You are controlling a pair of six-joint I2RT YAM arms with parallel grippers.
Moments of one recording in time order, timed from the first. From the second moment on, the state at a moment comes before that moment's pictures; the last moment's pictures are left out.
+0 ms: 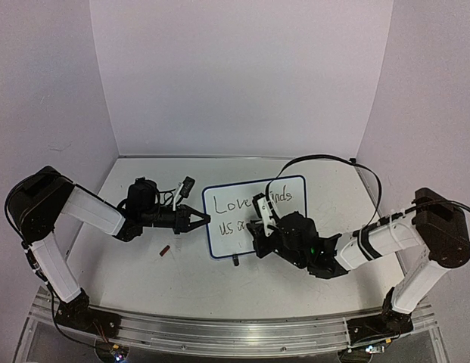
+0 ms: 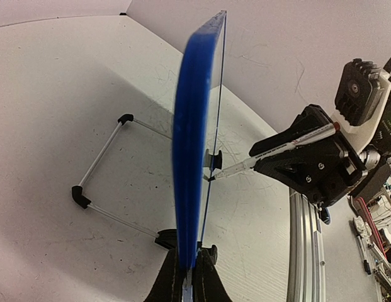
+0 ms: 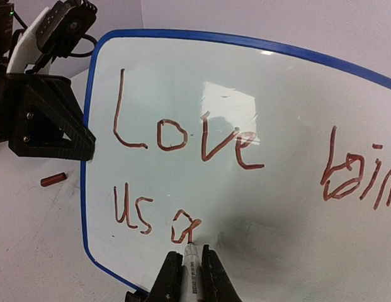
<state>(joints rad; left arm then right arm) -0.58 1.72 0.67 0.73 0.77 -0.33 1.06 1.65 0.70 0.61 0.40 0.16</state>
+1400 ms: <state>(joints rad) -0.58 1.72 0.67 0.72 0.77 -0.33 1.03 1.62 0.72 0.65 0.40 0.07</state>
